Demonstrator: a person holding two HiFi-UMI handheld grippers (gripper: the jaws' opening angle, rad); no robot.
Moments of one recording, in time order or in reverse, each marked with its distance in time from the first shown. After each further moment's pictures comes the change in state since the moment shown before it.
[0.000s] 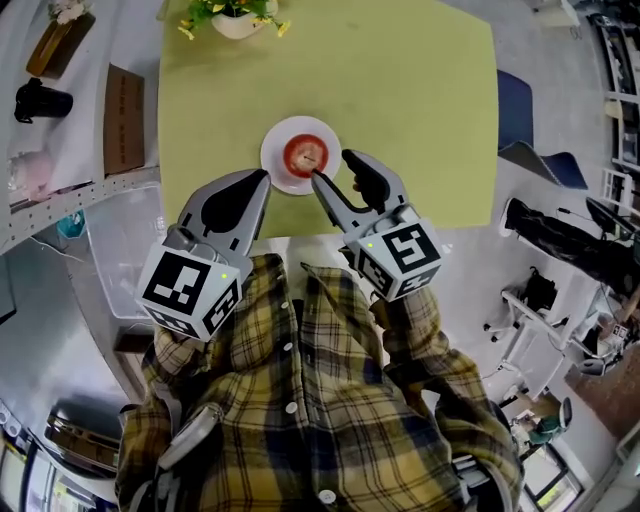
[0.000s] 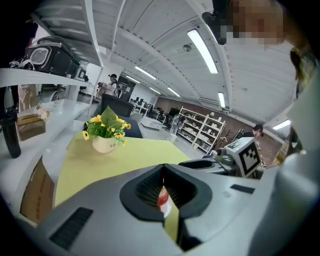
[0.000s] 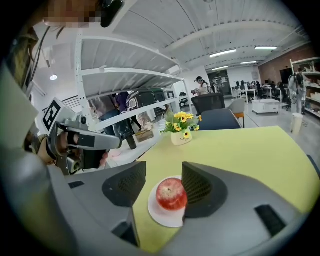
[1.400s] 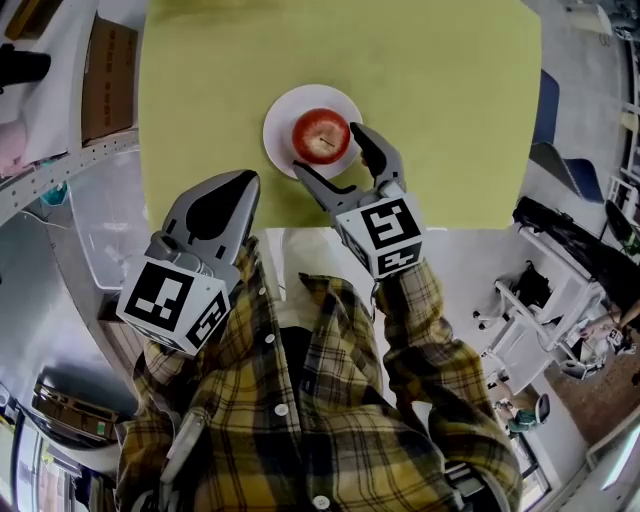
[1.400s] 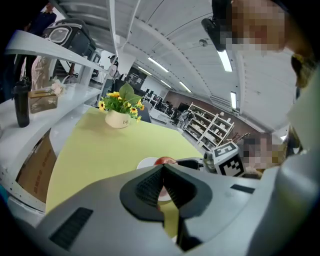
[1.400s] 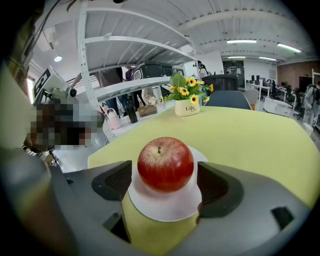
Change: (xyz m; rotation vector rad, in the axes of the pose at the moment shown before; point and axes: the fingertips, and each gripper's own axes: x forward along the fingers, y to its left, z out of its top) left arm 0.004 0.036 -0.075 -0.143 0.081 0.059; right arm 0.070 -0.012 -0.097 -0.134 0.209 0.051
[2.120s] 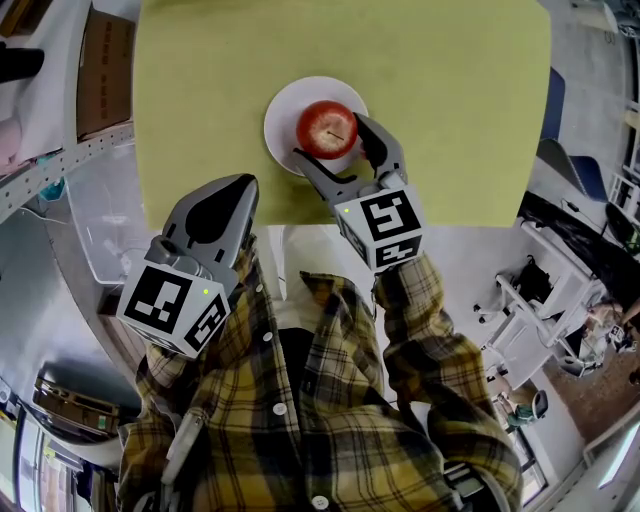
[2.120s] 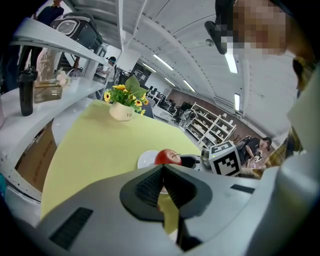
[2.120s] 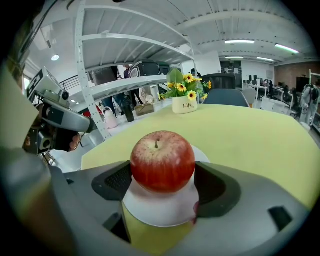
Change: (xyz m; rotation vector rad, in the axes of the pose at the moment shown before) left arm 0.000 0.006 -0.023 -0.059 0.025 0.006; right arm 0.013 -0.005 -0.009 0.008 0.002 -0.030
